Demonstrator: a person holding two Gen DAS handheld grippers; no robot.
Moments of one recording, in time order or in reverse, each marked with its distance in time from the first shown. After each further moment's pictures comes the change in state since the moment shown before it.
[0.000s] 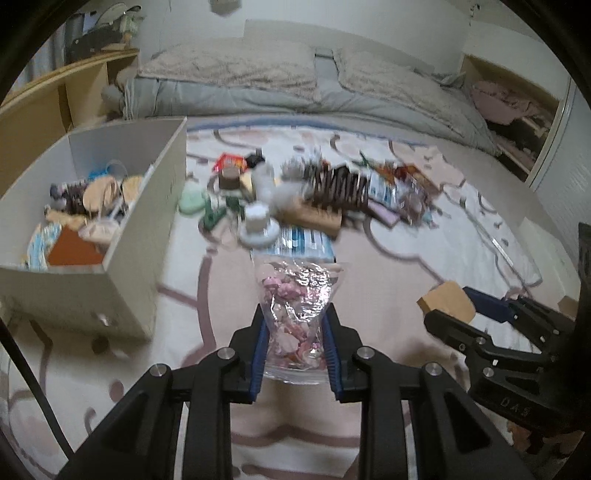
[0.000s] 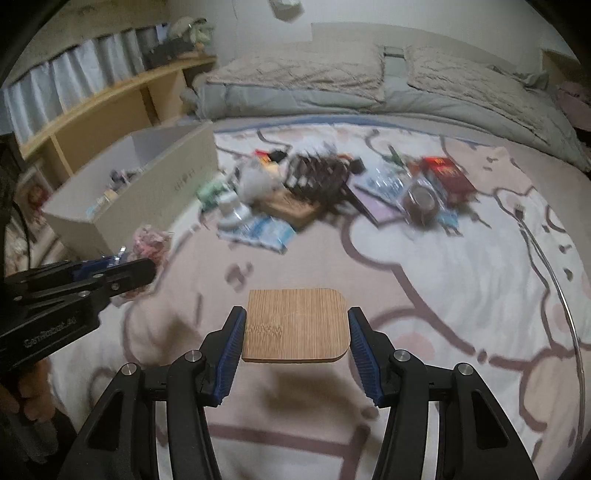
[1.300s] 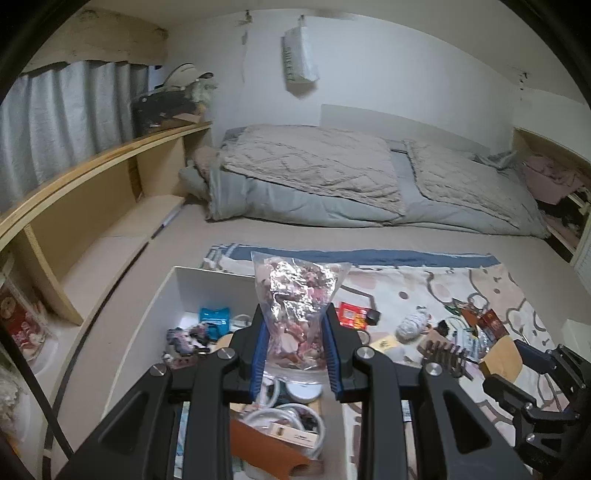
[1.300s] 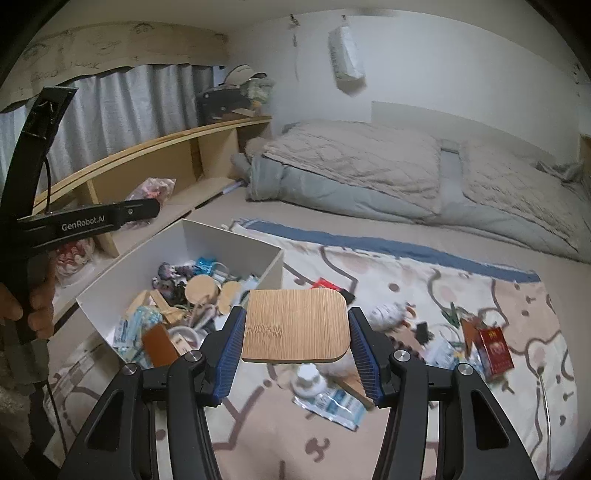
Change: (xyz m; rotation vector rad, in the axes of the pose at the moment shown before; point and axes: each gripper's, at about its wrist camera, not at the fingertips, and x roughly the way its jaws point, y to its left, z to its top) left arm -0.084 0.155 0.164 -0.064 -0.270 0.205; right arm -0.020 0.109 0.151 -0.165 -0.231 0.062
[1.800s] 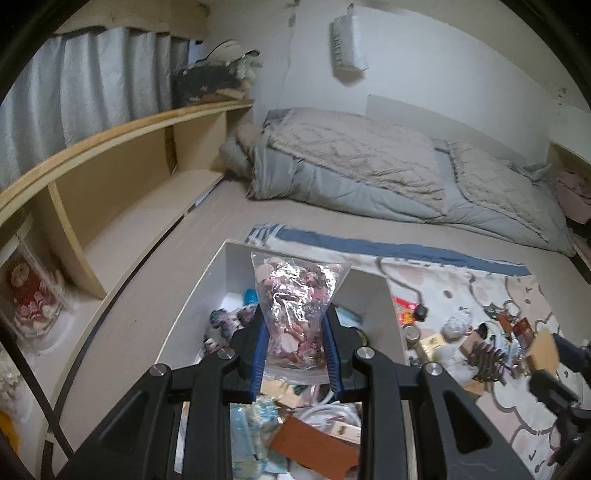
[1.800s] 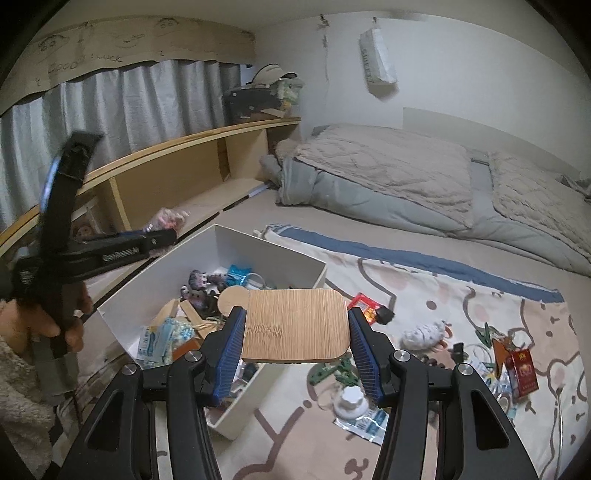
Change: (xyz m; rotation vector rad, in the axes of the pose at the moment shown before) left arm 0.027 0.060 -0.018 -0.093 0.063 0.088; right arm 0.014 0.041 0.020 -0.040 -0.002 0.077
